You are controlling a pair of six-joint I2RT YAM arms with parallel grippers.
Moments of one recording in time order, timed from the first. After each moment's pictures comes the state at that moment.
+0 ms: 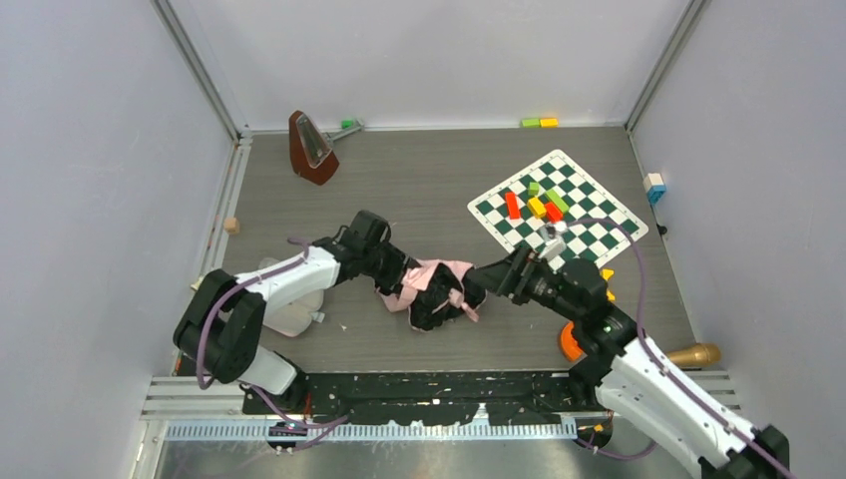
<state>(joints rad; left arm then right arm) -0.60 1.49 0.78 -0.26 0.34 -1.60 0.60 0.68 0.41 0.03 -0.31 0.95</state>
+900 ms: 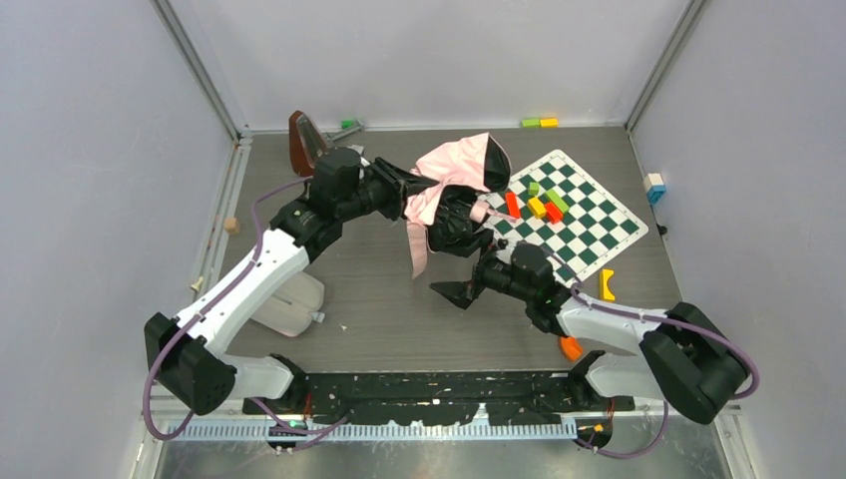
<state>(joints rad) -0.58 1.30 1.23 -0.29 0.29 -1.58 0.66 1.20 0.37 0.62 -0.37 1.95</state>
